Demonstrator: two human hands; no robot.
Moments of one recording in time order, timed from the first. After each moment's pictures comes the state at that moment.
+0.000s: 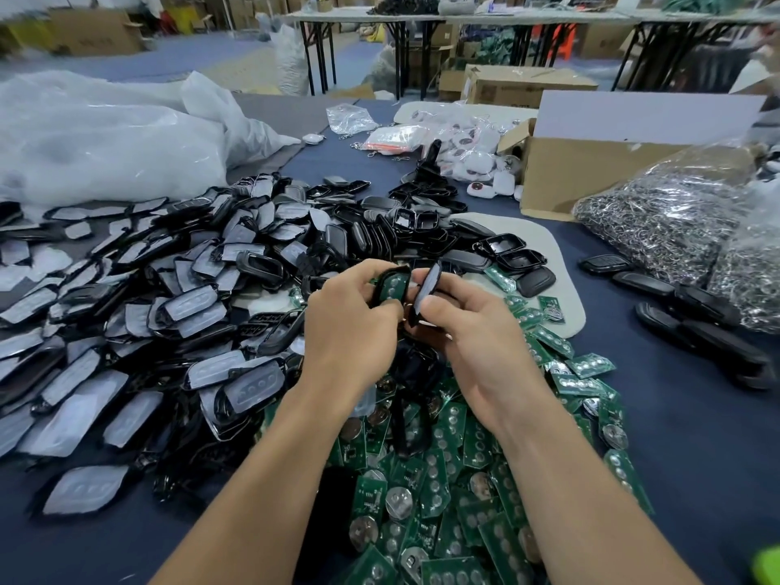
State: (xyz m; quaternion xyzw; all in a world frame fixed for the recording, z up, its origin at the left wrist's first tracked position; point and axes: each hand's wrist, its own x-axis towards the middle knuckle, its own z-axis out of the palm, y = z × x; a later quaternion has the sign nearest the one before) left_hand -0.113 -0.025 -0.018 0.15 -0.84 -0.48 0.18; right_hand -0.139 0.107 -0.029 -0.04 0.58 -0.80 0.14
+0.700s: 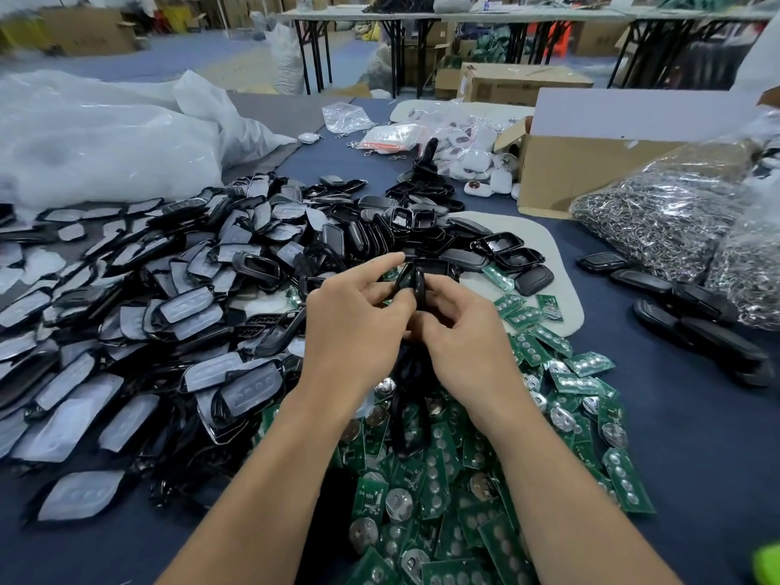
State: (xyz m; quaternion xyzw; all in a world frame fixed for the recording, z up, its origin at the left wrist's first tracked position) left_hand -0.111 -0.019 -0.019 0.12 -0.79 -0.57 0.21; right_hand -0.136 0.104 -0.038 -0.12 0.77 -0.63 0.03
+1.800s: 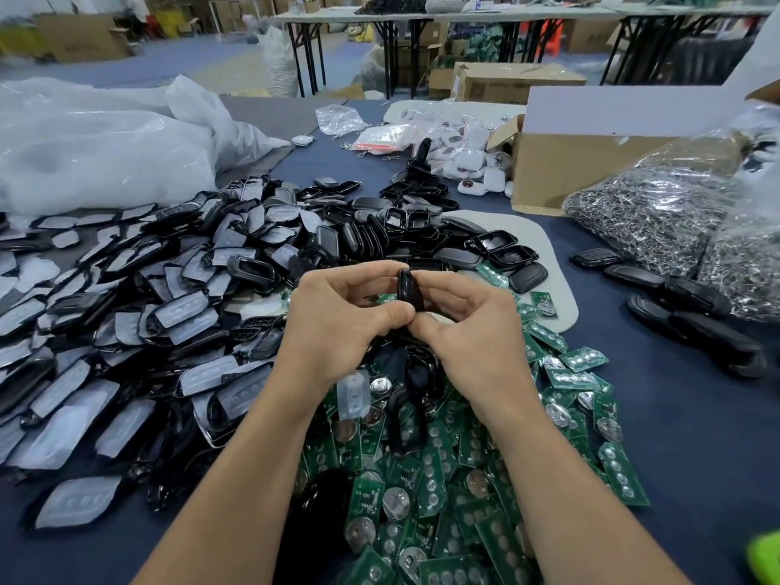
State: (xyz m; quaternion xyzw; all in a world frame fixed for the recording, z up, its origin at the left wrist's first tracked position) left_hand -0.114 -0.045 -0.016 0.01 -0.74 -0.66 0.13; right_hand -0.137 0.114 -0.033 -0.14 0.73 -0.66 -0.04
